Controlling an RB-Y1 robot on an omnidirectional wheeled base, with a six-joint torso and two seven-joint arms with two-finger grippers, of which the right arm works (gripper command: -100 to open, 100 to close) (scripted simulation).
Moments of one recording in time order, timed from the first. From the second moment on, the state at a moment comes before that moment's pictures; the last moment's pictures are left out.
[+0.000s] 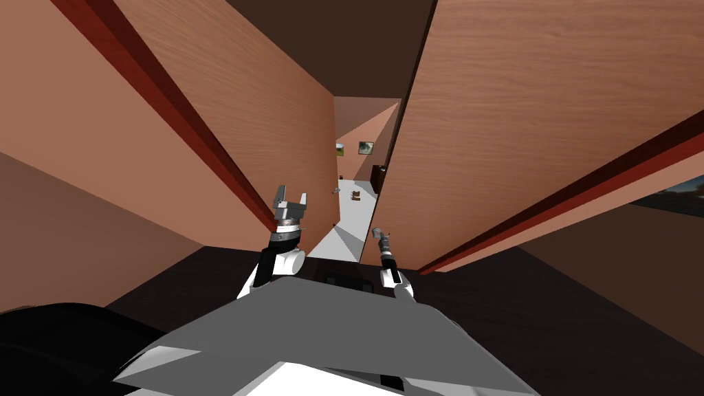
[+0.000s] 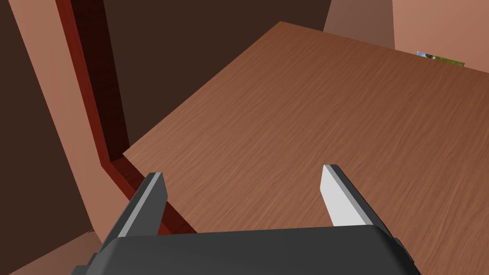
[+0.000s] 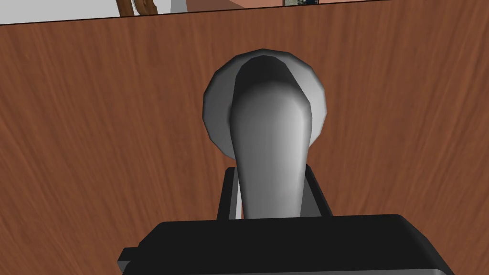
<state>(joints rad) -0.19 -0.08 0.02 -0.57 -0.02 -0.84 -0.07</state>
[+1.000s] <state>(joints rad) -0.19 -0.08 -0.02 -0.55 -0.04 -0.84 -0.04</state>
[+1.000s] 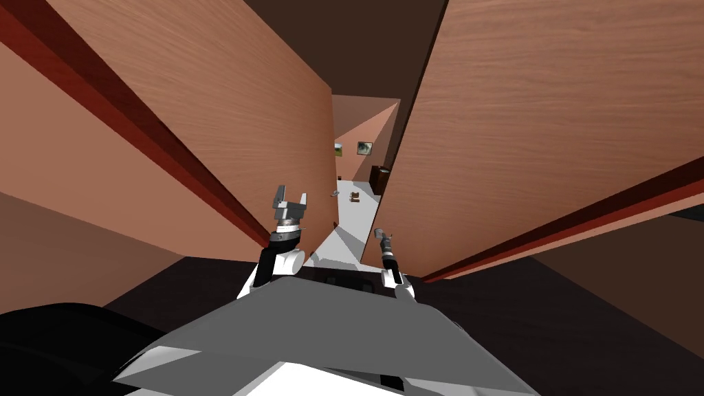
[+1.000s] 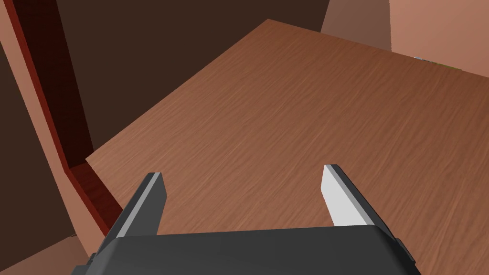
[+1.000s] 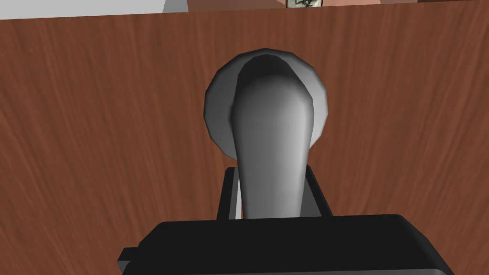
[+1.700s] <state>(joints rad) -0.19 -0.08 -0.08 -0.58 -0.07 -0.81 0.00</state>
